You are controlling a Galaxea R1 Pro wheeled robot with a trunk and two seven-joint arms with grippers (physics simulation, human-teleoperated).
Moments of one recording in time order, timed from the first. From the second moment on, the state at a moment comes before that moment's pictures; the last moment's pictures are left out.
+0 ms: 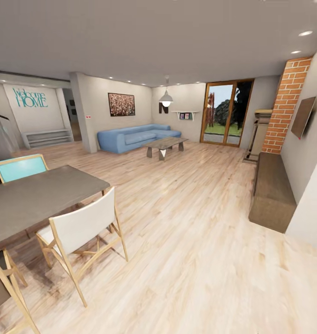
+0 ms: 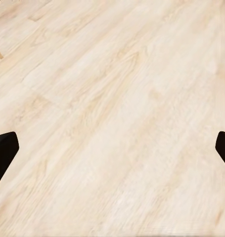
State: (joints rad) left arm 0.00 0.07 0.05 -0.51 0.04 -0.14 0.00; right arm 0.00 0.02 0.00 -0.72 0.00 -0.27 0.00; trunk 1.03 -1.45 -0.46
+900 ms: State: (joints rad) left arm 0.00 0.06 0.05 -0.50 0.04 -0.14 0.00; right arm 0.00 0.02 0.00 -0.72 0.00 -0.26 0.00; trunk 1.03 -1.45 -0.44
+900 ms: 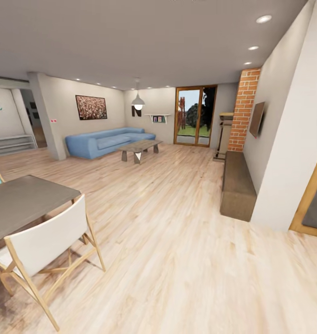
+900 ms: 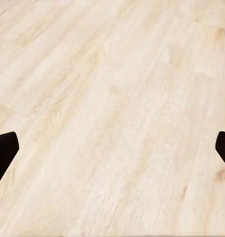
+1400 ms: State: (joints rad) left arm 0.00 0.06 0.05 -0.50 0.04 -0.14 0.00; right arm 0.00 0.02 0.00 -0.72 0.00 -0.27 0.00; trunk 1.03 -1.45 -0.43
